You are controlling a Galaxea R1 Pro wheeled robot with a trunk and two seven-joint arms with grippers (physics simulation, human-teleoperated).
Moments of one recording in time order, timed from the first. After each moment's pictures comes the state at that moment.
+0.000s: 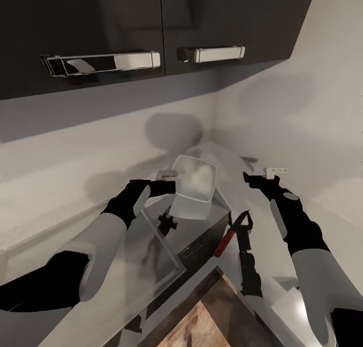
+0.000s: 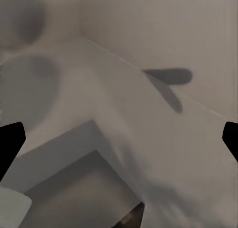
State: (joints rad) left arm -1.17 -0.17 -0.07 -0.52 0.13 0.51 -0.28; right arm -0.88 -0.13 -0.08 -1.00 -0.04 0.25 0.11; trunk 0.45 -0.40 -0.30
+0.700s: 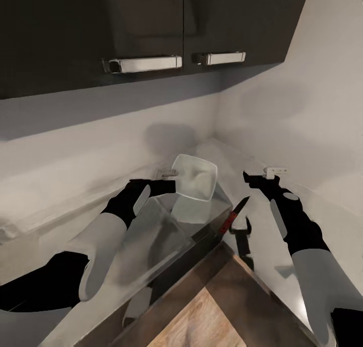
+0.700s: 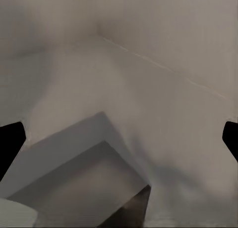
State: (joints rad) left arm -1.17 -0.17 -0.07 -0.52 0.13 0.51 -0.28; right arm -0.88 -0.13 -0.08 -1.00 -0.04 0.25 0.11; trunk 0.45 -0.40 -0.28
